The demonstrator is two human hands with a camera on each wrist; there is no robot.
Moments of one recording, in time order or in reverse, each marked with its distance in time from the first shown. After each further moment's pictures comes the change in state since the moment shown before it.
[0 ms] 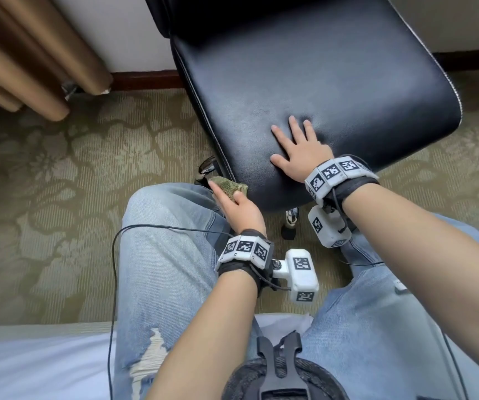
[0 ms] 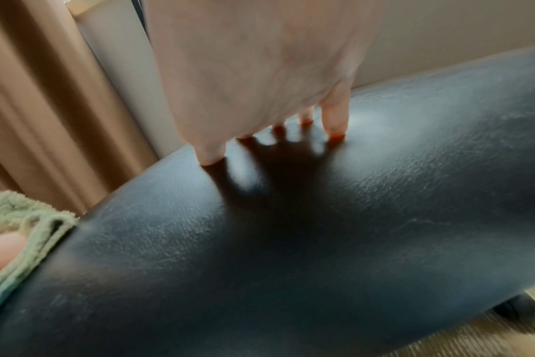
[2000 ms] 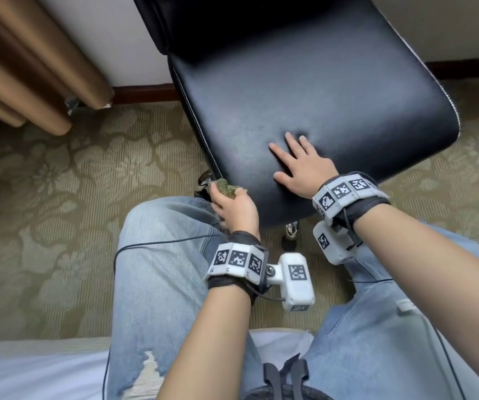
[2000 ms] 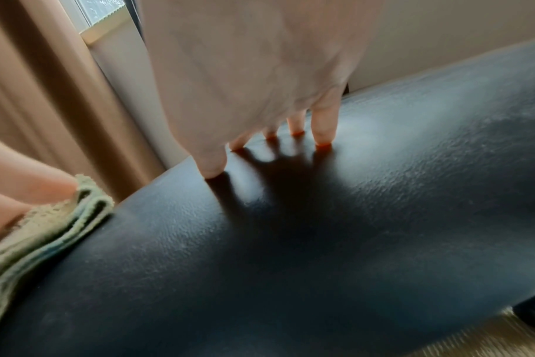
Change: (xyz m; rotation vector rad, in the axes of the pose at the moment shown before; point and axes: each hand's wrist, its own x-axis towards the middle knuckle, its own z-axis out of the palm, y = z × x) left_hand 0.003 0.050 0.009 0.128 -0.058 -0.233; right_hand -0.001 0.015 -0.003 0.013 0.022 -0.086
